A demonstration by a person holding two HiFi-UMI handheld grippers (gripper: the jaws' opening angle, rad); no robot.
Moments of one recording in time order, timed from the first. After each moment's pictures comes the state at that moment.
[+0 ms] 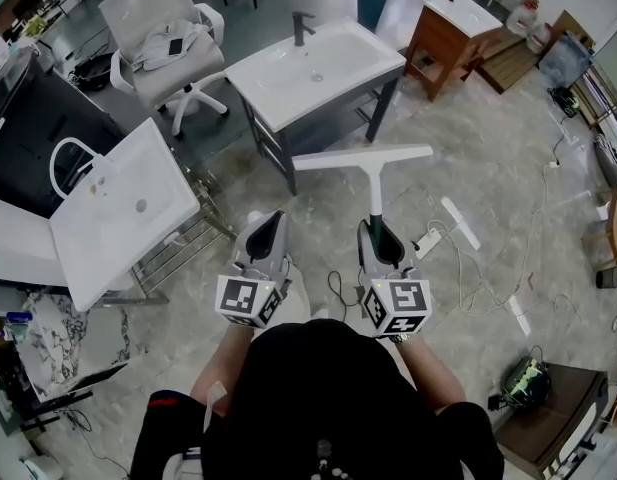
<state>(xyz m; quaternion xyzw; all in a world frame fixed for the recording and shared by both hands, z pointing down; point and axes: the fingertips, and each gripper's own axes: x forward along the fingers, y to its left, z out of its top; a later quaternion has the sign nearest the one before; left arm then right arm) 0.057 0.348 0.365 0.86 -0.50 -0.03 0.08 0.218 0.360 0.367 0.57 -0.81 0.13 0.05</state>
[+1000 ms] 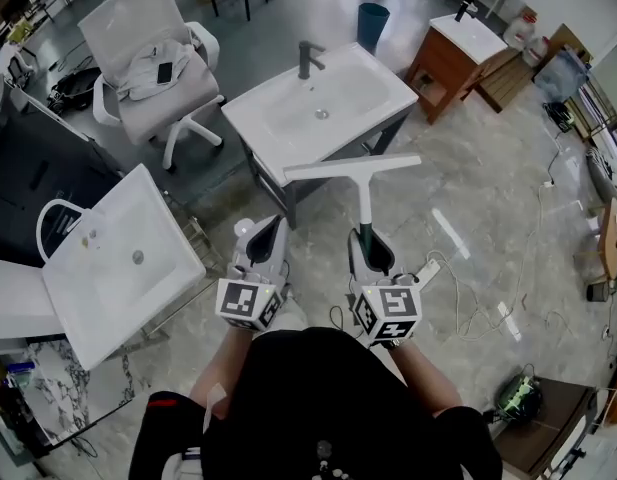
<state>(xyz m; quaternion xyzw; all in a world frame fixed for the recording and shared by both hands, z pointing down) 0.002 0.148 0.366 0.87 -0.49 -0.05 0.09 0.147 0.169 0.372 0.57 -0.81 0.14 0.07</state>
